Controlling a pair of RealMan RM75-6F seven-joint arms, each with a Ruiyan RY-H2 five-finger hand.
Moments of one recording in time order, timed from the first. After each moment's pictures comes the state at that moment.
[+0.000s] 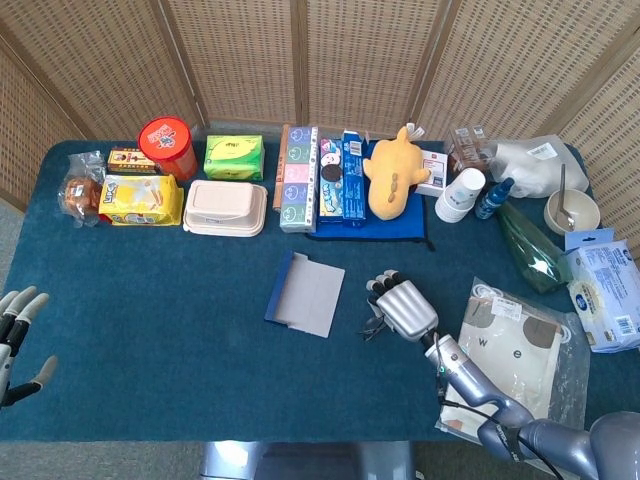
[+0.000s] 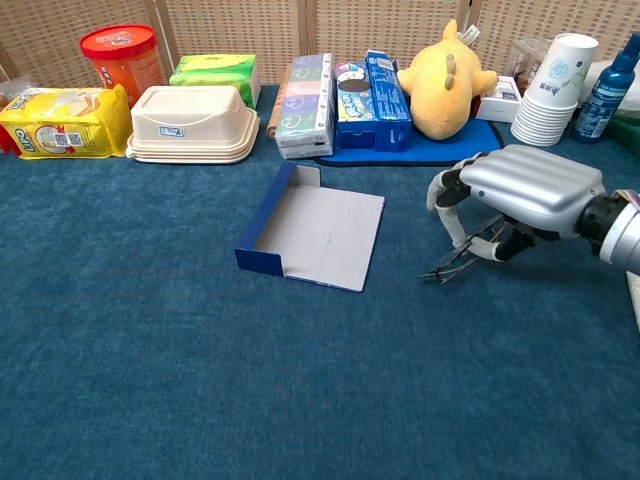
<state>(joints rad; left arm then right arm) 0.00 -0.95 0.03 -1.80 1.62 1.56 0.01 0.63 -1.65 0.04 -1.18 -1.59 1.10 -0.14</state>
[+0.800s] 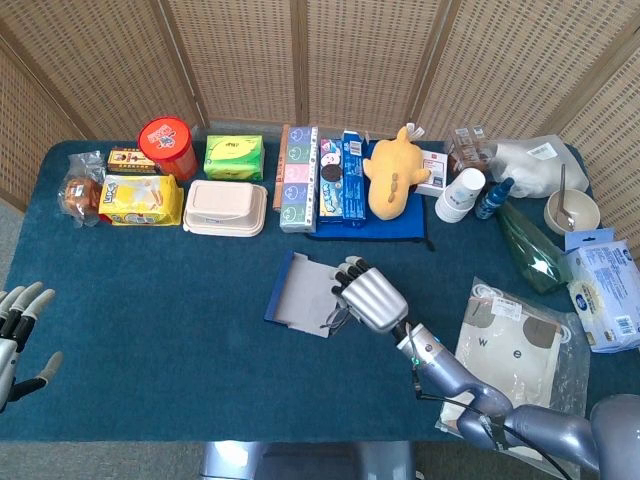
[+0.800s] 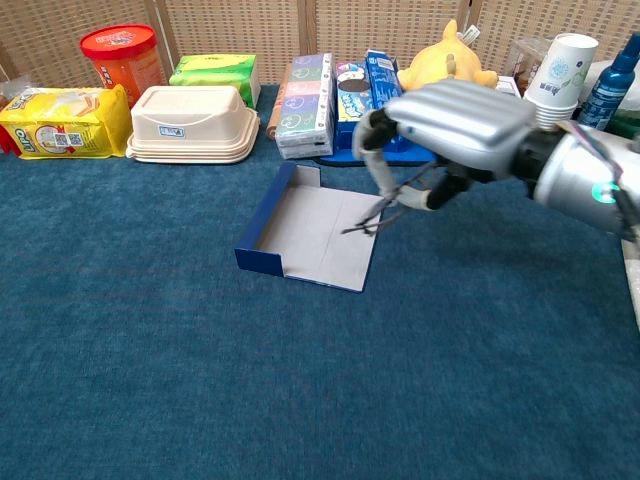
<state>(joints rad) -0.01 -0.96 0.02 -1.81 1.62 1.56 0.03 0.75 -1.62 0.14 -1.36 -1.59 1.06 -0.22</state>
